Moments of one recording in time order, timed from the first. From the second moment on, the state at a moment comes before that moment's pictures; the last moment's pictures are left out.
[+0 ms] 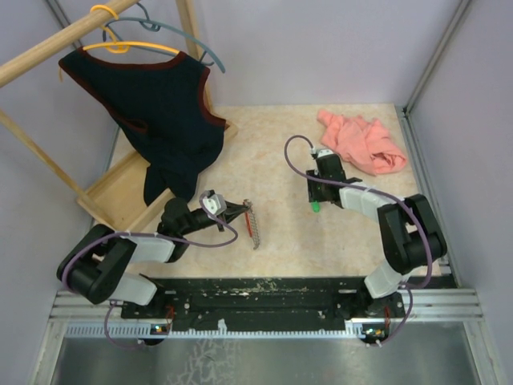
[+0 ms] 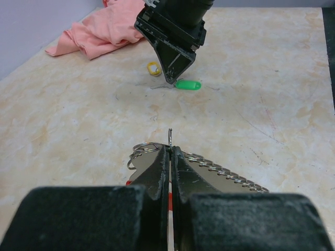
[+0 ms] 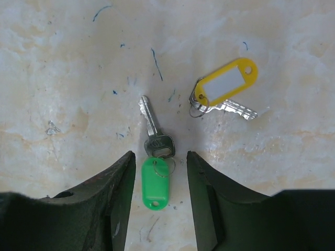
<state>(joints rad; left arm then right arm) -0.53 1.41 0.28 1.17 0.67 0.14 0.35 1.59 0.85 -0.12 0.09 0.16</state>
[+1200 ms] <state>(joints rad) -0.53 1.42 0.28 1.17 0.68 0.14 0.51 1.67 1.01 -0.35 0.10 0.11</state>
